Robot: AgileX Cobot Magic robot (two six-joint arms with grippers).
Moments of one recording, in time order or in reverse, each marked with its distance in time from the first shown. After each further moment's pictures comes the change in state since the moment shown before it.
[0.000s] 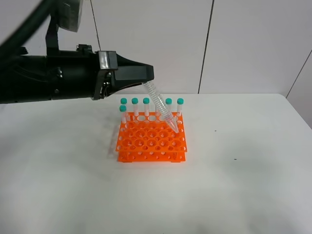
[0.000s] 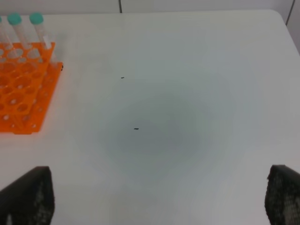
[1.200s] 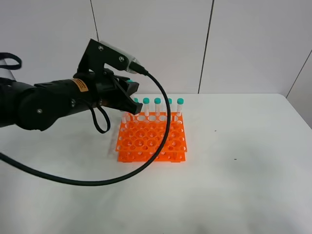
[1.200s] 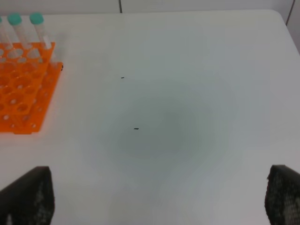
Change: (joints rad) left arm -0.133 0.256 -0.001 1.618 -0.892 -1.013; right arm 0.000 0.000 0.000 0.001 0.000 0.000
